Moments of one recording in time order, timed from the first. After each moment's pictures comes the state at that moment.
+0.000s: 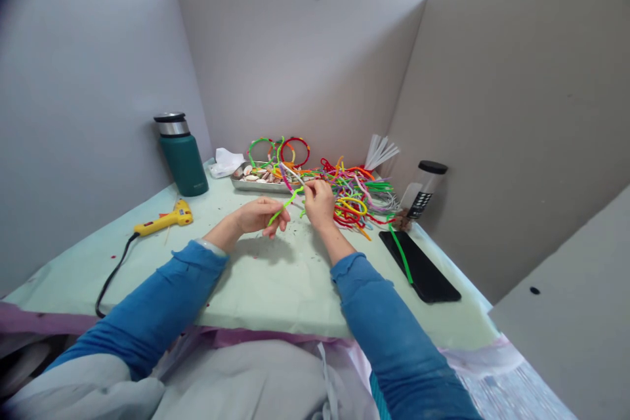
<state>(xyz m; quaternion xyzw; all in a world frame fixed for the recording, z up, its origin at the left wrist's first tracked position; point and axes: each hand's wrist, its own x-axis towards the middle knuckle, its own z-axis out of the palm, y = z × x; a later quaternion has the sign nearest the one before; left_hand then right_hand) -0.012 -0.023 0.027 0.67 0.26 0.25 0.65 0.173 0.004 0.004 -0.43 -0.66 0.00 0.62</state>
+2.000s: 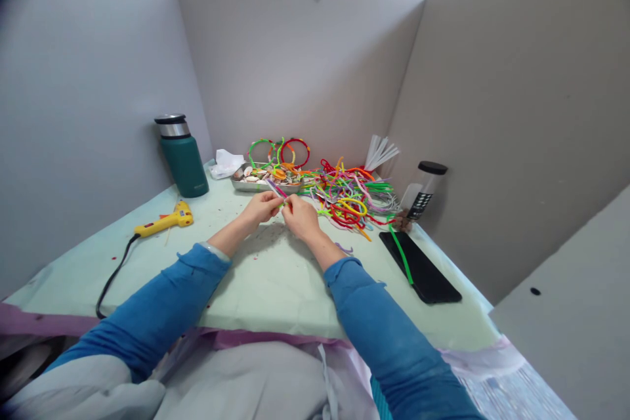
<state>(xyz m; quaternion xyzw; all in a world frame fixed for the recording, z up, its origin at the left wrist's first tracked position) 0.002 -0.002 0.009 0.63 0.46 0.47 0.42 0.139 -0.013 -0.008 -0.52 -0.75 0.03 0.41</state>
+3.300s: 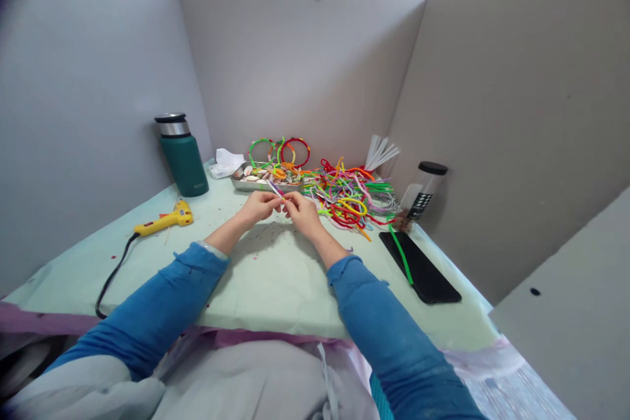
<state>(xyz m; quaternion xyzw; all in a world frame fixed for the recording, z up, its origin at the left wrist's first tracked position) -0.006 -0.004 0.015 0.70 0.48 0.42 0.31 0.146 -0.009 -0.009 -0.37 -0.73 0.27 0.50</state>
